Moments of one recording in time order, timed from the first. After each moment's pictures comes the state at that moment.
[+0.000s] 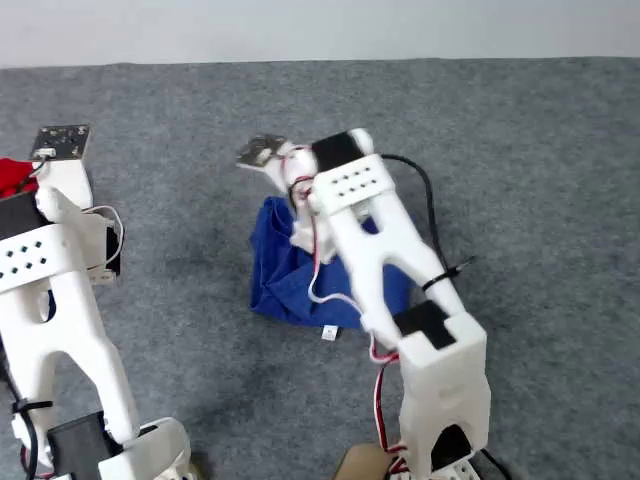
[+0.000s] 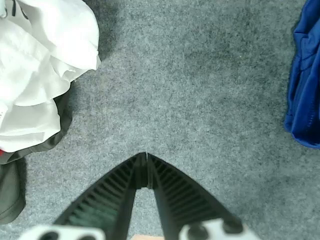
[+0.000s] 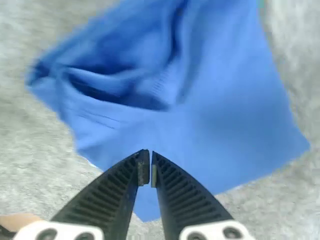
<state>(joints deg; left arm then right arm) -24.6 -13.8 8.4 99.1 -9.0 -26.9 29.1 -28.9 99.2 30.4</state>
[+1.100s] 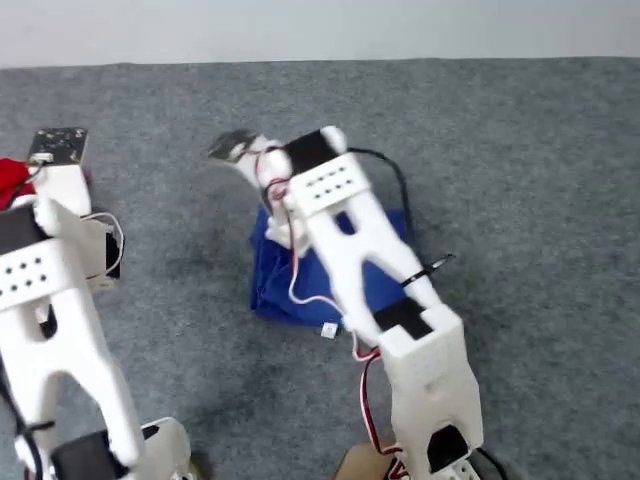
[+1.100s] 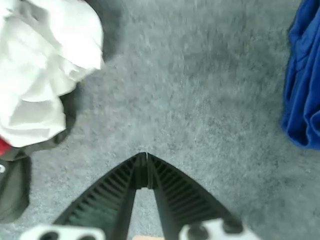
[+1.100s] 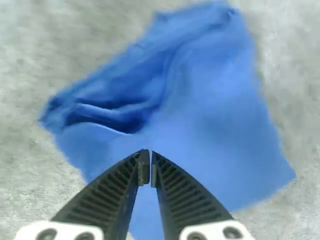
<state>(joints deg) -24.6 -21.9 10.8 99.1 -9.0 -31.3 33.0 -40.7 100.2 27.5</state>
